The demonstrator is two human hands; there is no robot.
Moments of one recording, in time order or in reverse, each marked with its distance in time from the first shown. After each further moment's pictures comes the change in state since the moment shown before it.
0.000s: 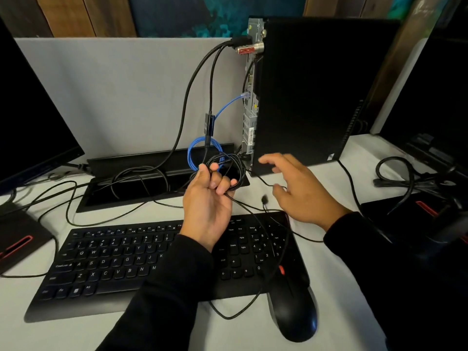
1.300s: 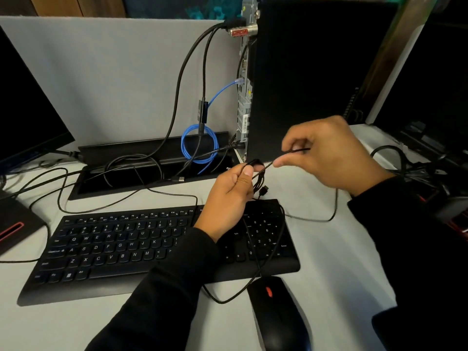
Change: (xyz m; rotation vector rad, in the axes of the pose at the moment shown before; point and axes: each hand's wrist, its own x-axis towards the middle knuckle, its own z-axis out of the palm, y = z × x) left_hand -0.021 -0.029 0.004 1.095 -0.339 0.178; right_hand -0.002 -0.027 -0.068 -0.232 0.117 -0.161
